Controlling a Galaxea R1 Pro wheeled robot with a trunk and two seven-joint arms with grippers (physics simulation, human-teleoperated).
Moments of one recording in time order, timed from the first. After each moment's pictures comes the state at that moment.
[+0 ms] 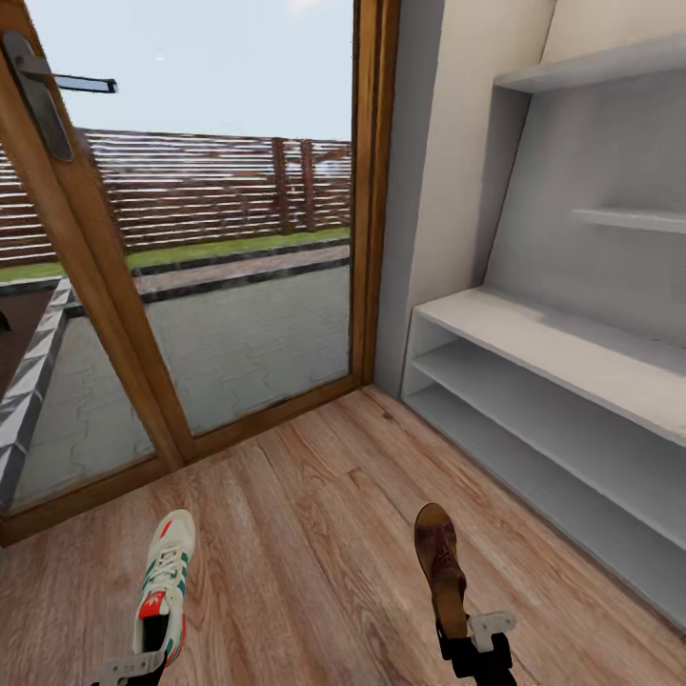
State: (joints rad) left arm -0.21 0.16 0.40 -0.41 -0.08 -0.39 -0.34; right arm -0.30 -0.02 -0.02 -0.39 0.14 -0.40 0.01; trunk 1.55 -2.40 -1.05
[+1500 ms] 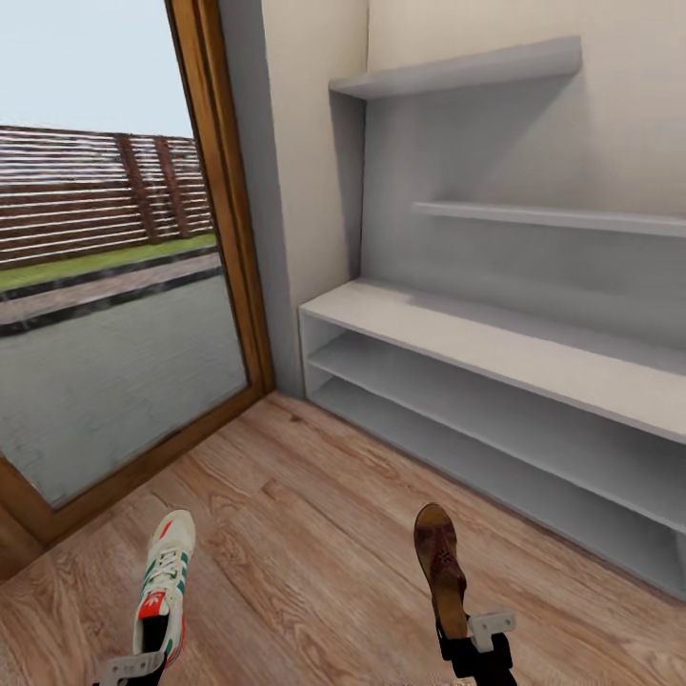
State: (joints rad) left arm -0.21 0.16 0.40 -0.41 -0.08 -0.39 -0.34; right arm -0.30 -0.02 -0.02 -0.39 0.14 -0.40 0.01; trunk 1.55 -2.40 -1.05
